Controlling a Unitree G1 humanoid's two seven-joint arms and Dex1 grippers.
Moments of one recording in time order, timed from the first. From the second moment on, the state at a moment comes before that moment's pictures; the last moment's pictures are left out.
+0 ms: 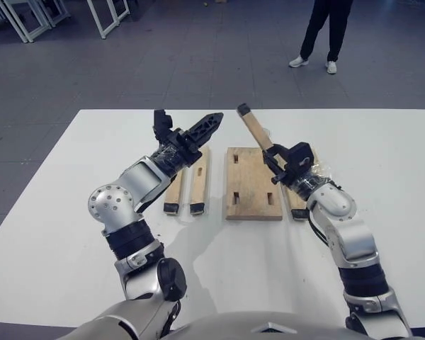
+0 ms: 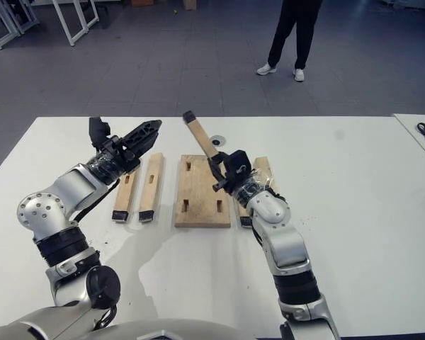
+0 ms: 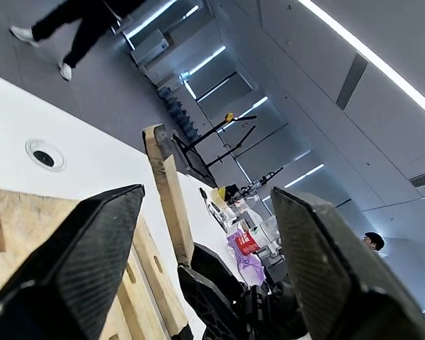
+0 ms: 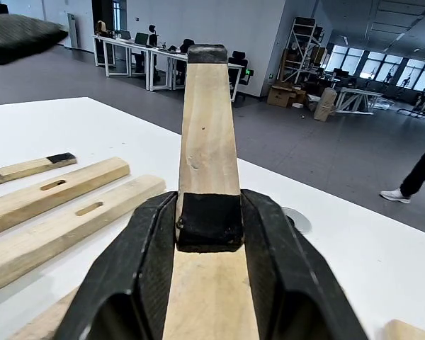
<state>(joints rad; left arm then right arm) -0.53 0.02 0.62 -0.04 -1.05 1.29 -0.20 -0.18 -0.23 0.20 -0.31 0.11 0.38 0.36</state>
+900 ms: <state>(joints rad) -0.56 0.10 0.58 0.21 -1.20 1.25 -0.19 -0.17 -0.19 0.33 -0.36 0.10 0.41 0.38</state>
